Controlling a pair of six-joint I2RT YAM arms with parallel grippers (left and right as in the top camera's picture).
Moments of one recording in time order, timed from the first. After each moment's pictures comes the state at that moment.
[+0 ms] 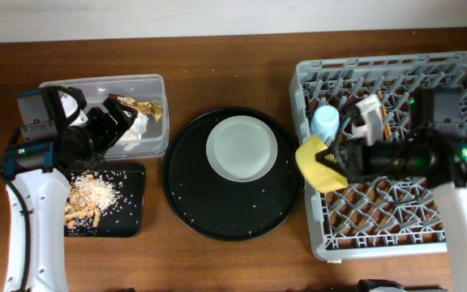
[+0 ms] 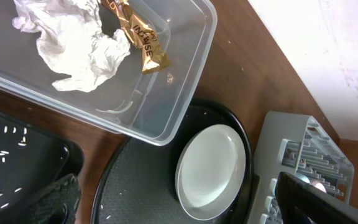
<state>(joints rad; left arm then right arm) 0.21 1.39 1.25 -0.81 0.44 -0.56 -0.07 1.26 1.37 -1.30 -0.89 -0.17</state>
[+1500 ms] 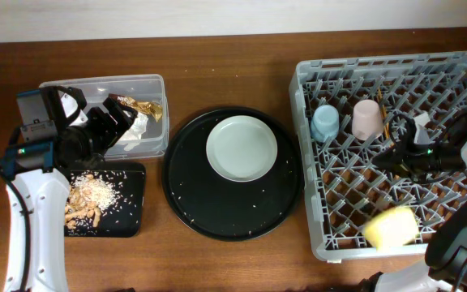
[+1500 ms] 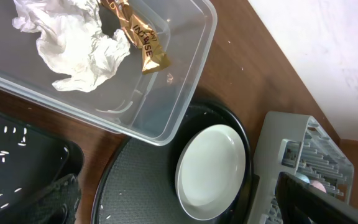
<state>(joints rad) 0.21 1.39 1.25 -0.81 0.44 -0.56 -0.55 1.76 1.25 -1.15 -0.71 -0.19</state>
